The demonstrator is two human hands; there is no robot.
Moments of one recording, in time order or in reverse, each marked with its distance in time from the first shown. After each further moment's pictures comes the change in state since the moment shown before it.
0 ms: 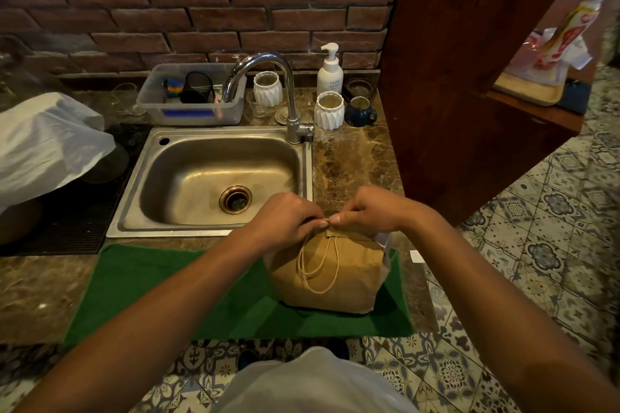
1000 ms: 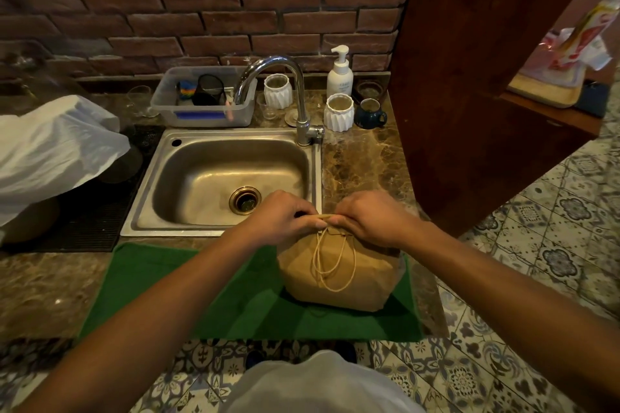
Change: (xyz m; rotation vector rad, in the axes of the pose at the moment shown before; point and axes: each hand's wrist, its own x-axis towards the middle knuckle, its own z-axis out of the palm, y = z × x) left_hand -0.011 -0.022 -0.009 -0.311 -0.079 -0.218; right_hand 0.005 -0.004 0.021 -0.392 0.314 -0.263
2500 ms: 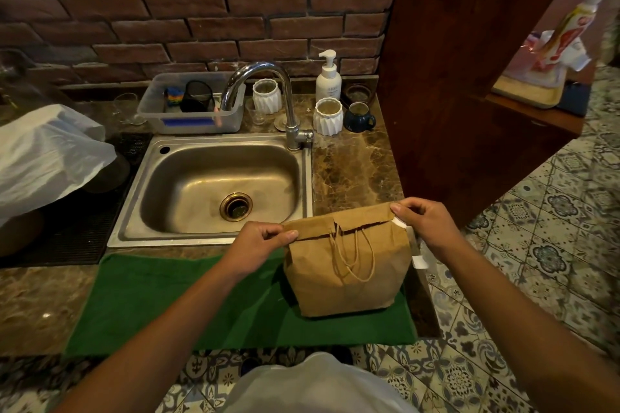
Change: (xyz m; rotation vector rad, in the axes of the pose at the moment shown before) left_hand -0.039 -0.024 0.038 -0.668 0.123 -0.353; right_hand -0.082 0.073 0.032 1.154 0.425 0.714
